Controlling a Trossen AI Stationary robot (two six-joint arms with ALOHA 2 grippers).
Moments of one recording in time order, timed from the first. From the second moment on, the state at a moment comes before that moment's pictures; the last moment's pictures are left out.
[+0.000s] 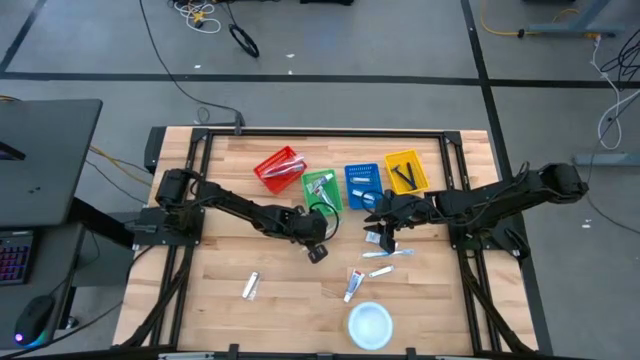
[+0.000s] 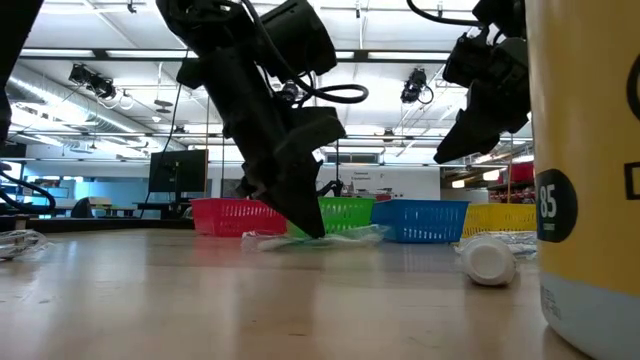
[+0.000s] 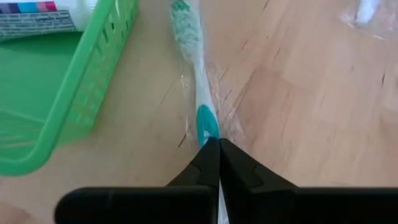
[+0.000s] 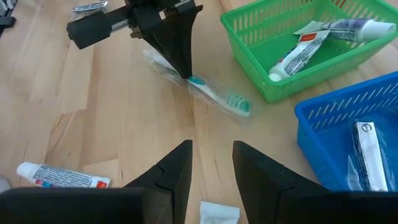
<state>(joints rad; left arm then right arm) -0.13 1.93 1.09 -0.18 -0.21 -0.60 0.09 1.19 0.54 -0.04 0.08 0.27</state>
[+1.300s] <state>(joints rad) -0.14 1.53 0.94 -0.52 -0.22 -0.41 0.09 1.19 0.54 -0.04 0.08 0.28</state>
